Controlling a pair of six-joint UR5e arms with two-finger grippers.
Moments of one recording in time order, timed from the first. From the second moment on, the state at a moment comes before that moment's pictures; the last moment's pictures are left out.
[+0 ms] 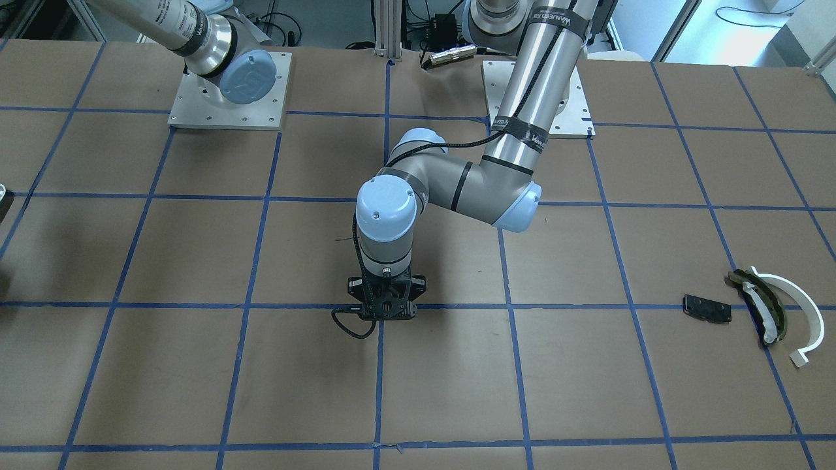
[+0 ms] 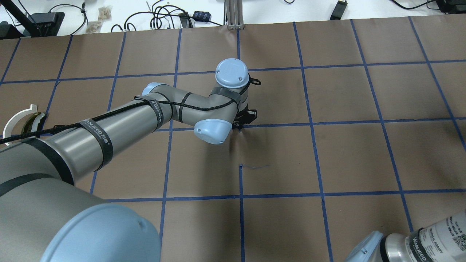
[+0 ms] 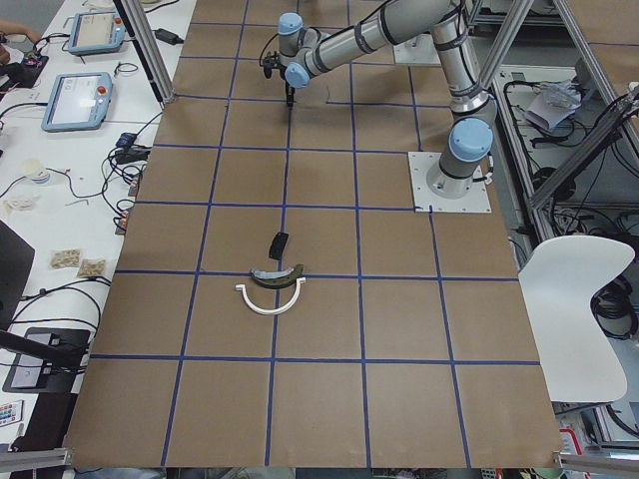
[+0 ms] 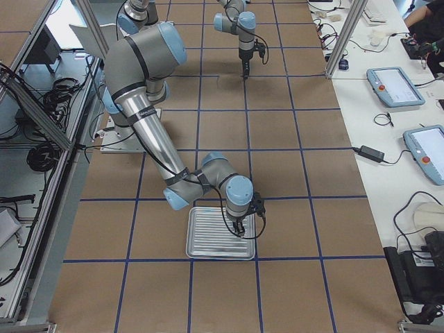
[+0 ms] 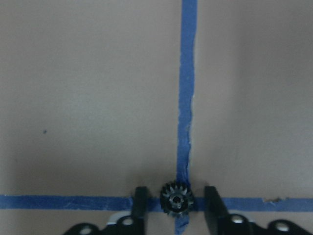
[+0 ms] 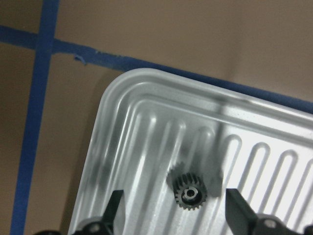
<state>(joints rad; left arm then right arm) -1.96 -2.17 -1.67 -0.82 1.60 -0.42 0.61 -0.98 1.64 -2.24 -1.57 -1.21</state>
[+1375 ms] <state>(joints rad) -1.04 -1.87 -1.85 -1.07 1.62 0.71 0.61 -0.98 1.61 -2.24 -1.56 -1.21</state>
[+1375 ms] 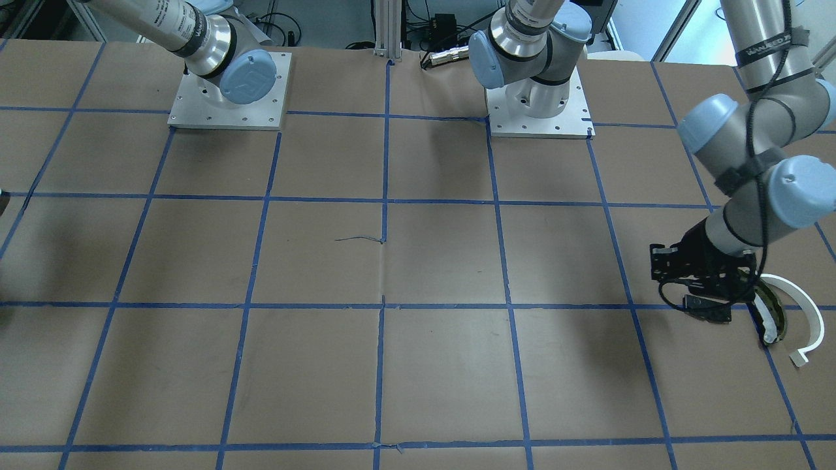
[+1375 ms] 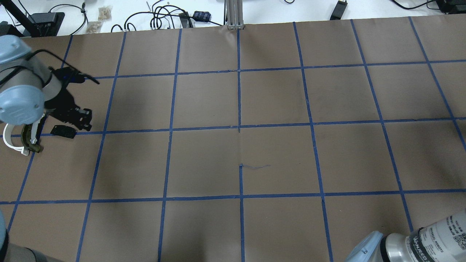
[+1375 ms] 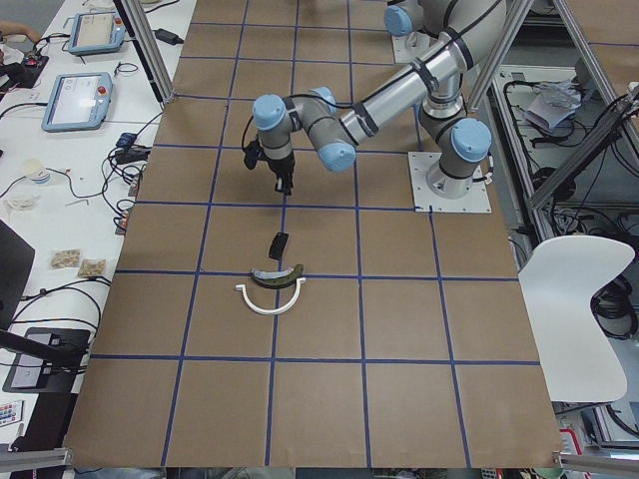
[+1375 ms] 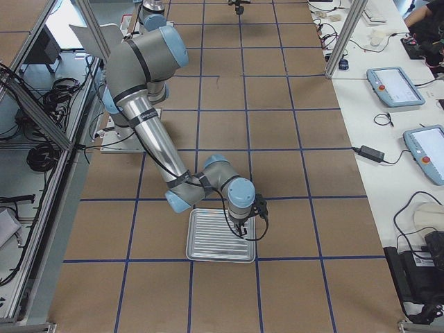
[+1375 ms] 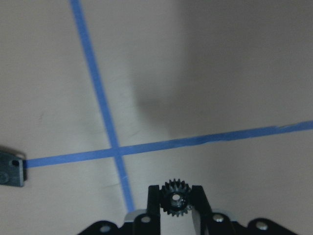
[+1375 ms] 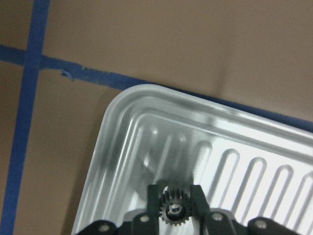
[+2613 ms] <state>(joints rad) -0.90 -1.93 -1.94 -0.89 1.61 0.82 1.29 -1.47 1.62 -1.69 -1.69 -0.29</state>
